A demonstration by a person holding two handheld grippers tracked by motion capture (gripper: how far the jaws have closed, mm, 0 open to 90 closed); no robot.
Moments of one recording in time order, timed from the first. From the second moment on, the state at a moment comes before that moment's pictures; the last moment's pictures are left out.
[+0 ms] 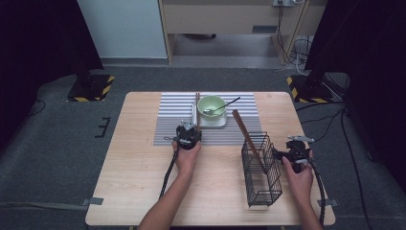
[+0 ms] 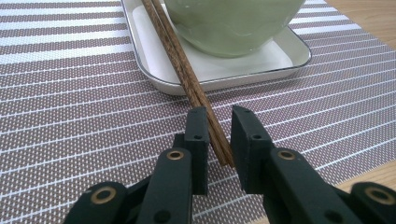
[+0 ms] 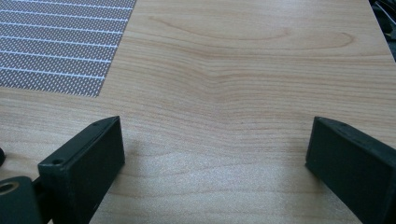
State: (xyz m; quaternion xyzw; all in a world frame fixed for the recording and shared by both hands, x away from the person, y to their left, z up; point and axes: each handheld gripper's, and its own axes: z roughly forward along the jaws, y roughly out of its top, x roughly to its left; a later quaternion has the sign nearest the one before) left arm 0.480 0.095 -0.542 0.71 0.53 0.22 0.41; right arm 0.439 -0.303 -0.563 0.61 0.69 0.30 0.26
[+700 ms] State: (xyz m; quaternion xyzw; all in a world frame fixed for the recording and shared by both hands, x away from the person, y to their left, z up) left arm 0.475 0.098 -0.536 0.71 0.52 0.22 0.42; right arm 0.439 -0.303 -0.563 0.61 0.69 0.30 0.26
